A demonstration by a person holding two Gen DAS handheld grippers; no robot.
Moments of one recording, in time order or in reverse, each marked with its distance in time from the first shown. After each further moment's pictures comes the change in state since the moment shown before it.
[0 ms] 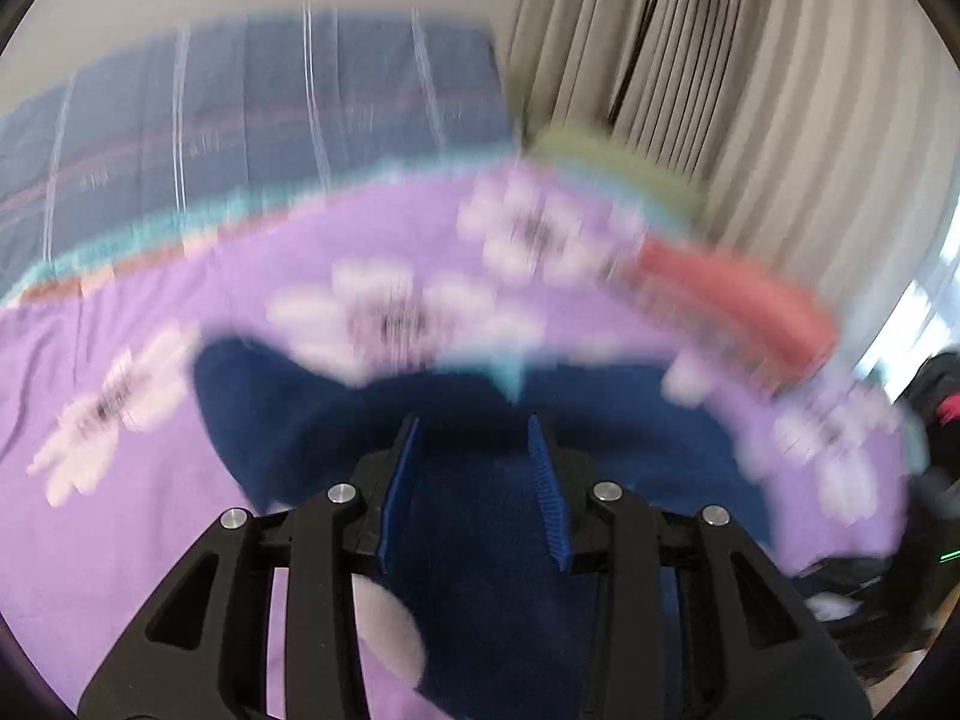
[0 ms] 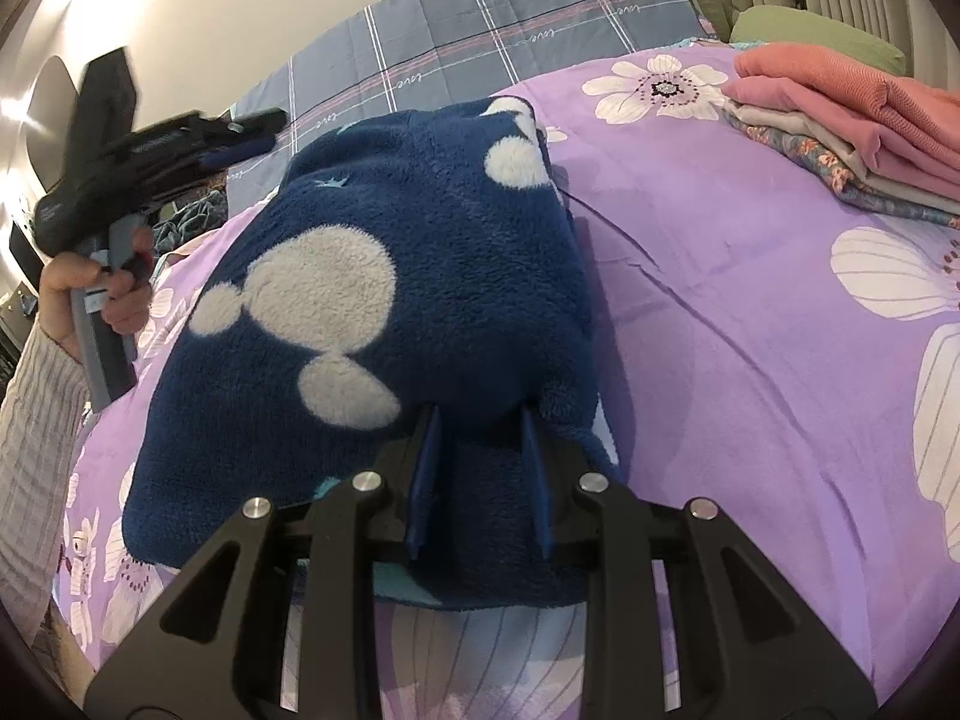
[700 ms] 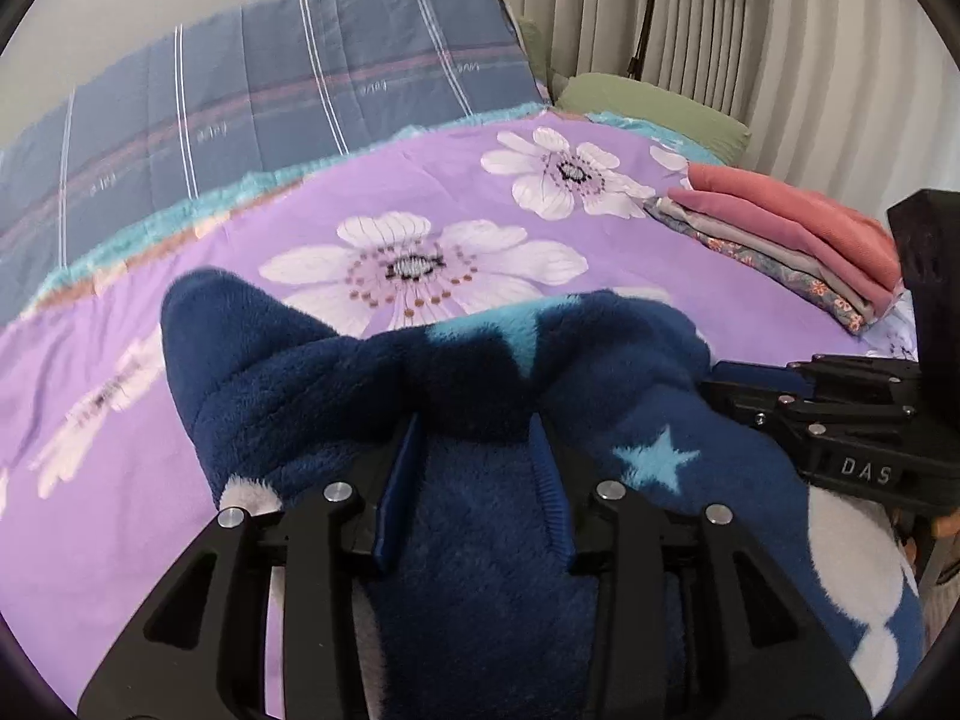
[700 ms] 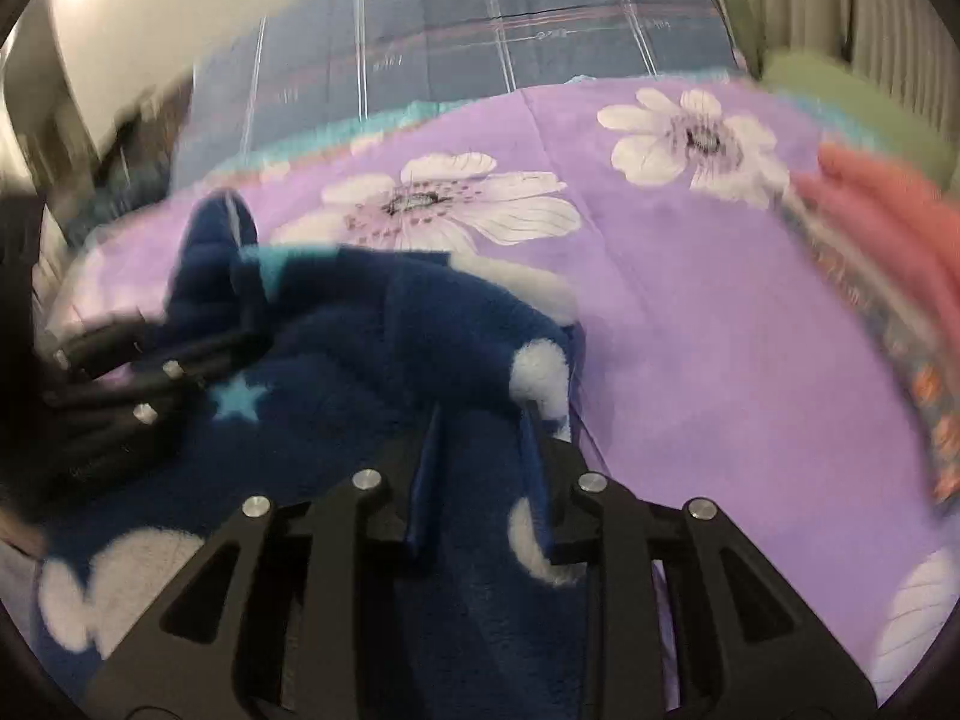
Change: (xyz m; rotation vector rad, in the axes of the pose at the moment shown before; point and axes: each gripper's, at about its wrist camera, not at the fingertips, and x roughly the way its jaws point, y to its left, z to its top) left arm 0.031 -0.021 -0.013 0.069 -0.034 0.120; right arm 0.102 -0.019 0.117 -0.050 0.033 -0.052
